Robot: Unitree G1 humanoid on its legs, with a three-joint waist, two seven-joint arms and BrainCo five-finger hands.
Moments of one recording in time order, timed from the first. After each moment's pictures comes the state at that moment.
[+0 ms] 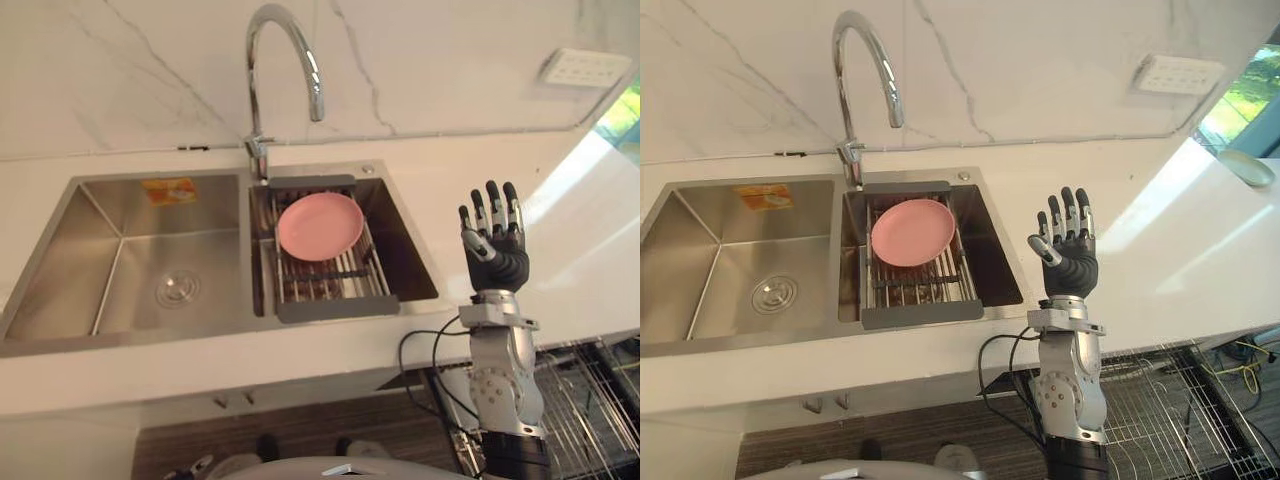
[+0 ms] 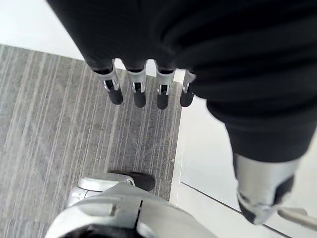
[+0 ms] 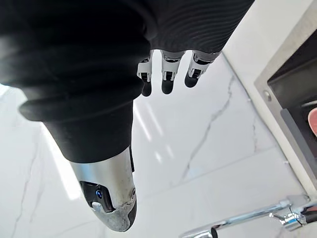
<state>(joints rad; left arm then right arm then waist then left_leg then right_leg) 0.21 0.14 0.11 1.03 -0.24 0.14 0.06 0.03 -0.18 -0.18 -0.26 0.76 -0.14 0.10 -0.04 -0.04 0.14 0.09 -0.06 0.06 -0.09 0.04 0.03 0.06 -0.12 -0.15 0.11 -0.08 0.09</state>
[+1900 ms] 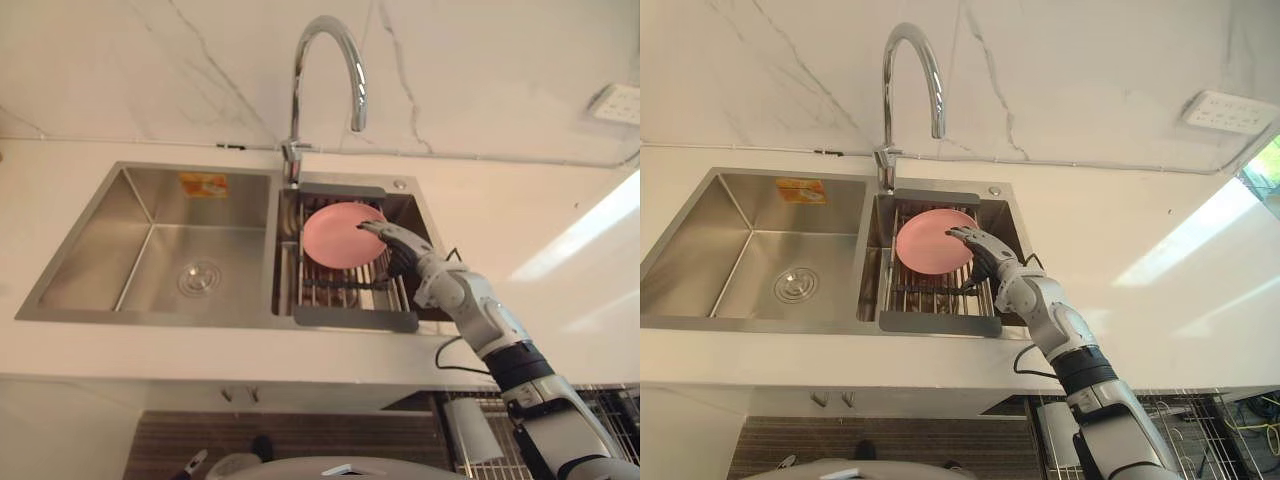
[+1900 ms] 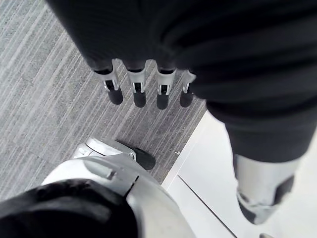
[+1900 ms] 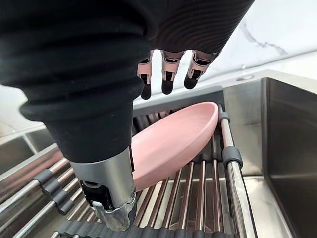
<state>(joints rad) 0.23 0.15 0.14 0.96 -0.43 0.28 0.01 -0.40 -0.55 0.27 0.27 -0.68 -0.14 0.21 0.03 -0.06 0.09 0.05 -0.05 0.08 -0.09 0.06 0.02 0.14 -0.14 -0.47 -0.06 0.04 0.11</state>
